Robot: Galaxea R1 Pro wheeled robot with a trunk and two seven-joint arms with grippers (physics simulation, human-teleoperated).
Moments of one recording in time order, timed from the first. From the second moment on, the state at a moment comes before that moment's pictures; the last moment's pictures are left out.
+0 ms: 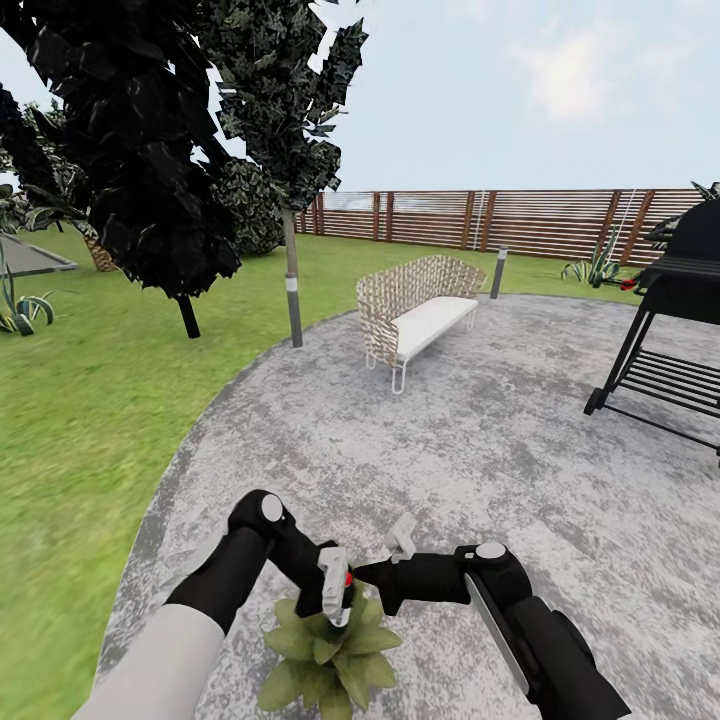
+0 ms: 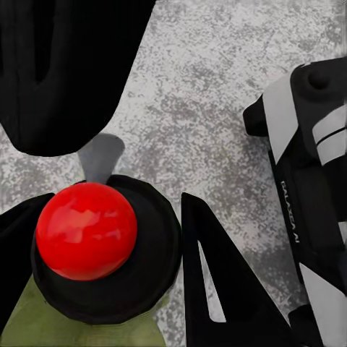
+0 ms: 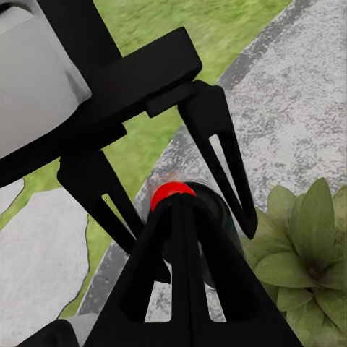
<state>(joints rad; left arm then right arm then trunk) -0.66 -0.12 -0.15 -0.98 -0.91 0.06 -1.57 -0.40 -0.03 0.29 -1.31 0.02 0.63 0.90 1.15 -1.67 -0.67</state>
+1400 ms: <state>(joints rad) -0.68 0.05 0.62 -0.97 -0.89 0.48 -1.21 -0.38 -0.22 -0.58 -0.89 0.08 0.36 0.89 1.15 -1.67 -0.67</state>
